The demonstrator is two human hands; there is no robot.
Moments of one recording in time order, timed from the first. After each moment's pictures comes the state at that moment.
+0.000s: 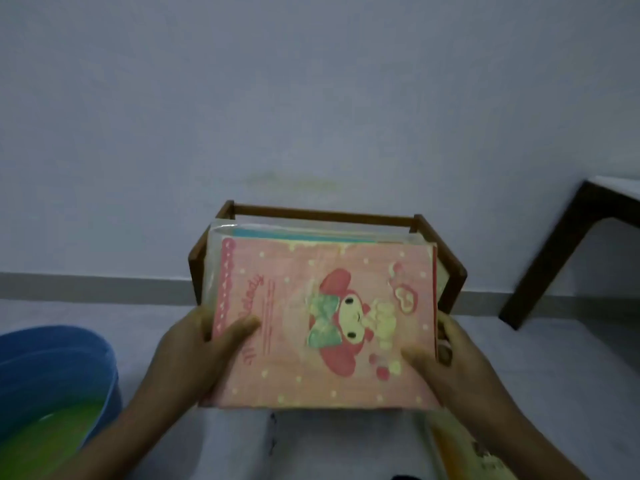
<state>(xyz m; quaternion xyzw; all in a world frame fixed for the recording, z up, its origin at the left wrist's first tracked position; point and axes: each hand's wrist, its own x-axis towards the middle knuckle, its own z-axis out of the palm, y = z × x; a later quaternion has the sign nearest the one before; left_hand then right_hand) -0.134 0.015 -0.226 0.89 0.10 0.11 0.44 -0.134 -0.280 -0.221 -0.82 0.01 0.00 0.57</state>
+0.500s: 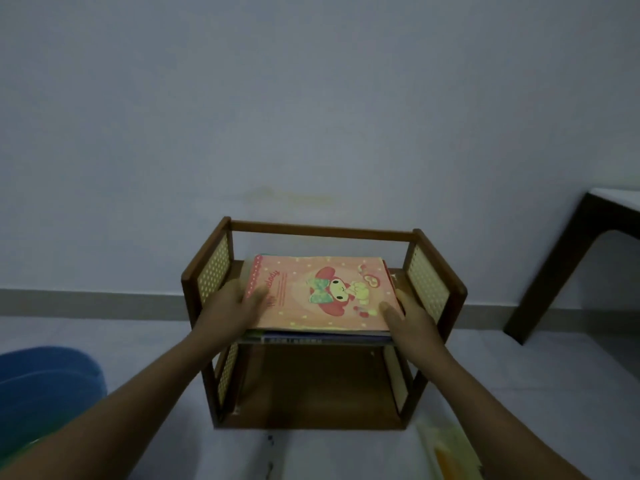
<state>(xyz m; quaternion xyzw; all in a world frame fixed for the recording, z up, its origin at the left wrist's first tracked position) -0.024 0.011 -0.221 0.90 -0.01 0.09 0.43 -0.015 -0.272 -0.234 -0.88 -0.04 -0.05 0.47</state>
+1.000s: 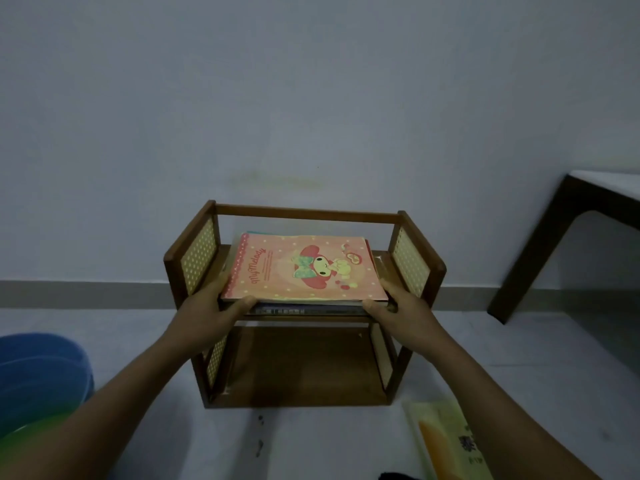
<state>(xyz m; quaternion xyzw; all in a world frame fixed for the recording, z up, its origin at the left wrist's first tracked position) -0.049 0.017 -0.237 0.92 -0.01 0.07 0.38 -0.025 -0.291 -0.237 -0.91 -0.11 -0.04 0.40</state>
